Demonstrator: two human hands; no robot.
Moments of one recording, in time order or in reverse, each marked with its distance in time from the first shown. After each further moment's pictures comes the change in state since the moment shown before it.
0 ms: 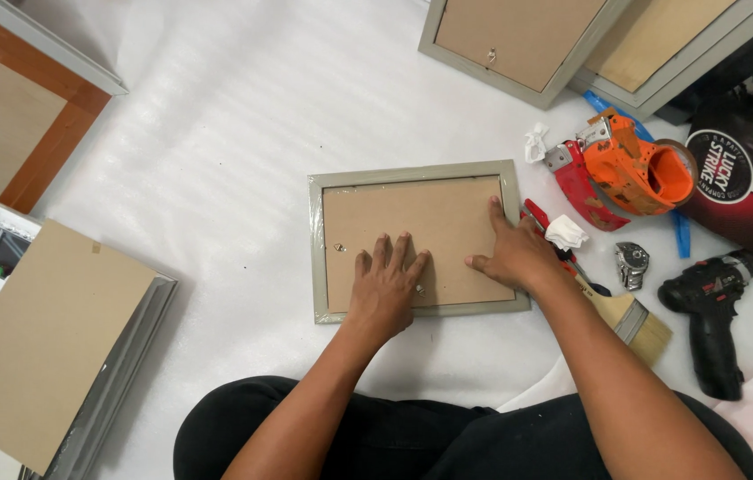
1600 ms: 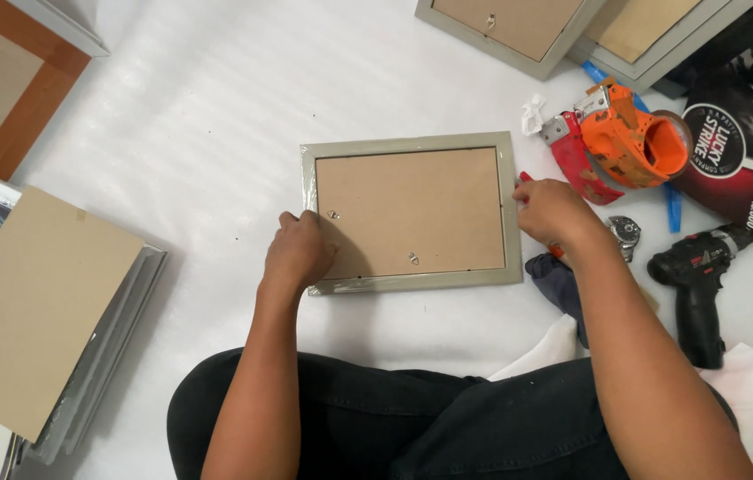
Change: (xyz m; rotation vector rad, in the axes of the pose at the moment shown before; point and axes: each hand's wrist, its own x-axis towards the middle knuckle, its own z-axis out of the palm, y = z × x) left_hand -0.029 -0.090 -0.029 -0.423 -0.001 -0.487; right_hand 0.023 0.059 -0.010 0.005 0.109 -0.076
